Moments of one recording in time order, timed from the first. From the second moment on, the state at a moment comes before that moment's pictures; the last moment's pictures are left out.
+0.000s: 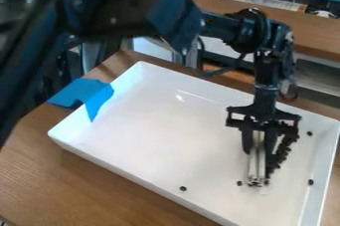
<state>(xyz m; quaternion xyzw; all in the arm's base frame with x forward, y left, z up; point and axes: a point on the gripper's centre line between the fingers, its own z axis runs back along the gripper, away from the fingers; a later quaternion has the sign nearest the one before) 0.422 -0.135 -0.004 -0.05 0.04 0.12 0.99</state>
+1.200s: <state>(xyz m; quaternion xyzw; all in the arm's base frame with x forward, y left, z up) 0.370 -0.055 0.057 -0.12 0.00 0.06 0.99</state>
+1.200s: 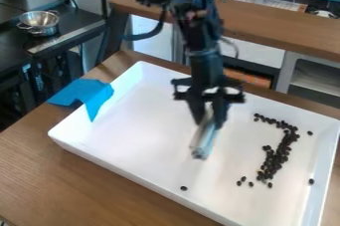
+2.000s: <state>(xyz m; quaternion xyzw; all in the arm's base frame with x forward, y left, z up) 0.351 -0.002 0.018 -0.04 0.04 0.21 0.98</state>
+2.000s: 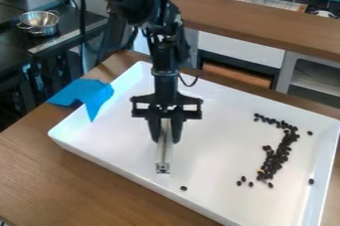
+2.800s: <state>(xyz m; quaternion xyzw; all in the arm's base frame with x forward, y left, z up) 0.346 -0.003 -0.005 -0.02 0.03 0.23 0.97</state>
